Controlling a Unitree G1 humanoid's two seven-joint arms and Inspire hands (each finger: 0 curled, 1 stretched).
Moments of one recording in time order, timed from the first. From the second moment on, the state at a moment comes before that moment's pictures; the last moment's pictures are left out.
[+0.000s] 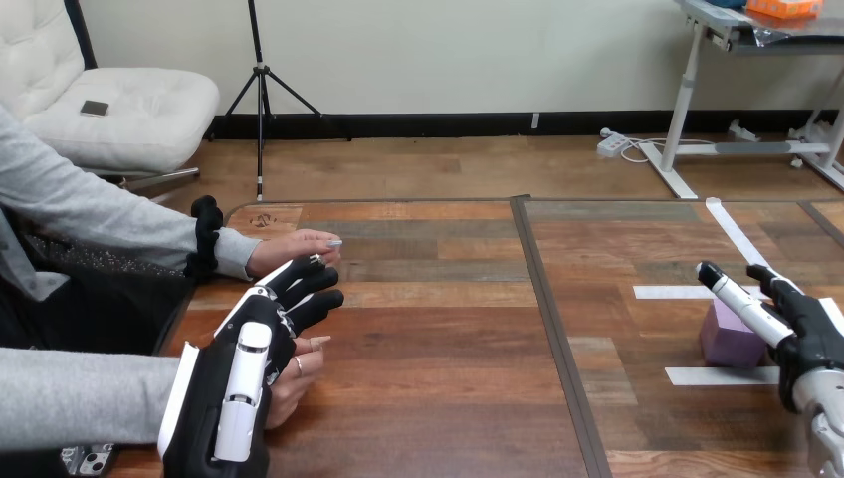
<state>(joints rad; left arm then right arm) 0.33 0.10 -0.07 0.05 -0.22 -0.60 -0.21 -0.56 -0.46 -0.24 1.29 -0.01 -0.26 0.07</state>
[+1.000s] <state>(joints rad) 0.33 0.10 -0.06 0.05 -0.22 -0.60 -0.21 -0.58 -0.48 -0.17 1.29 -0.08 -0.23 0.04</state>
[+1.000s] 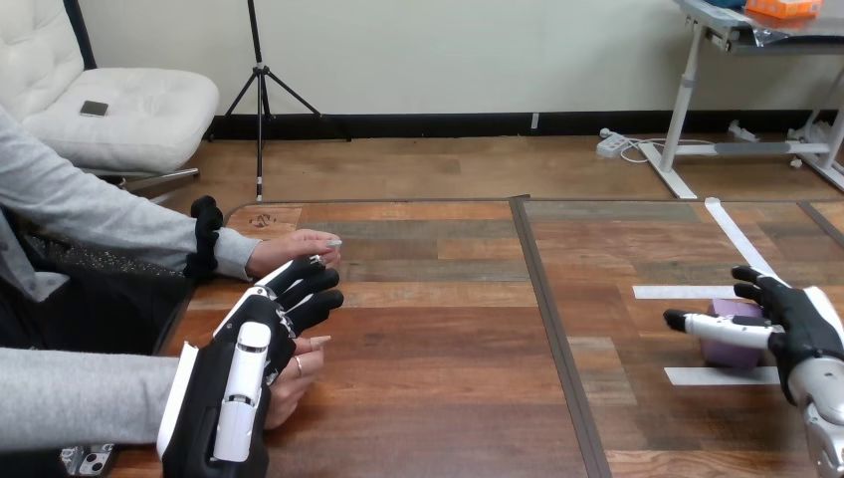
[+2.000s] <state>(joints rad) 0.33 0.10 -0.06 0.05 -0.23 -0.60 -0.21 -0.60 -0.51 -0.08 1.27 -0.17 -0.18 0.06</state>
